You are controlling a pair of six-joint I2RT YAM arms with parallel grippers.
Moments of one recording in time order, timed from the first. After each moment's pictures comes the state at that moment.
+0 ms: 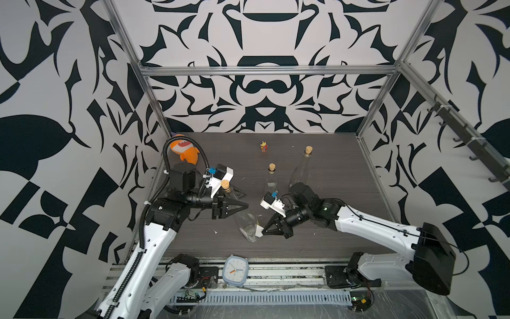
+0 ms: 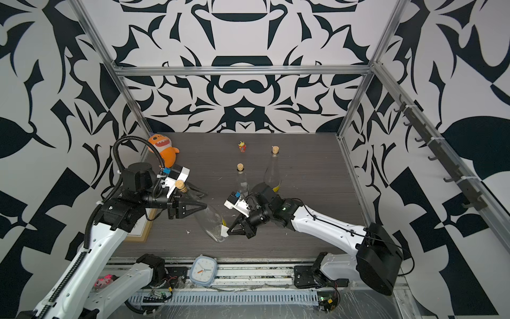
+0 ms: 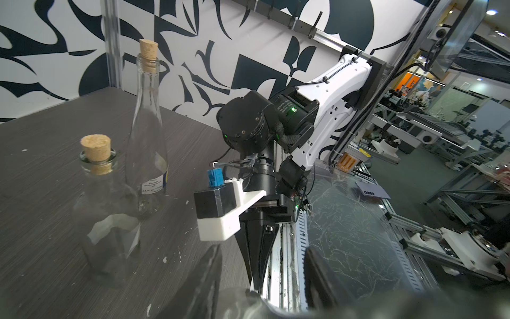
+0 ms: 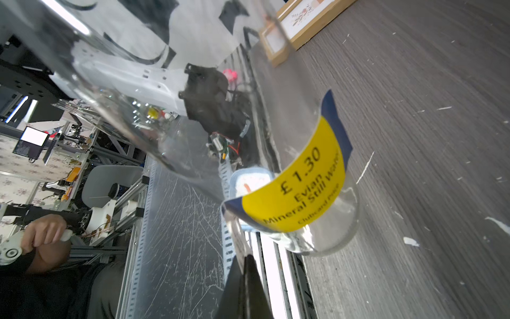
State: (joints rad) left arm -0.32 0.88 0.98 -0.63 1.24 0.17; right arm 0.86 1.26 0.81 -0.27 -0.89 0.21
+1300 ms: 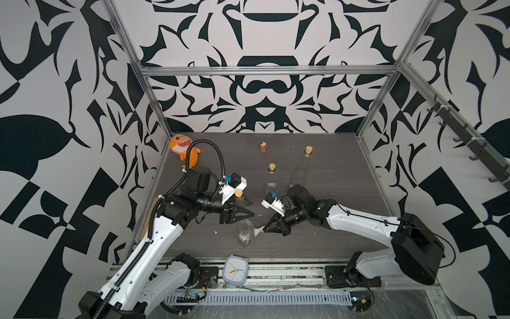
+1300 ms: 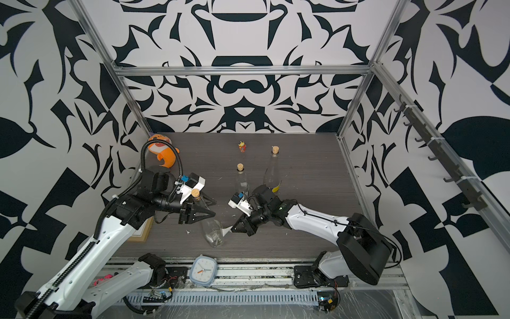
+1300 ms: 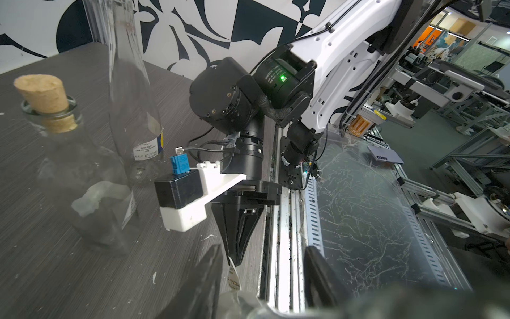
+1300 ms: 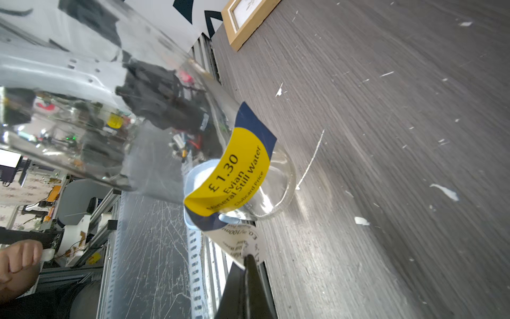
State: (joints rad) left arm -0.46 0.94 0.94 -0.69 1.05 0.32; right arm 0.81 1.39 0.72 -0.12 -0.80 0.21
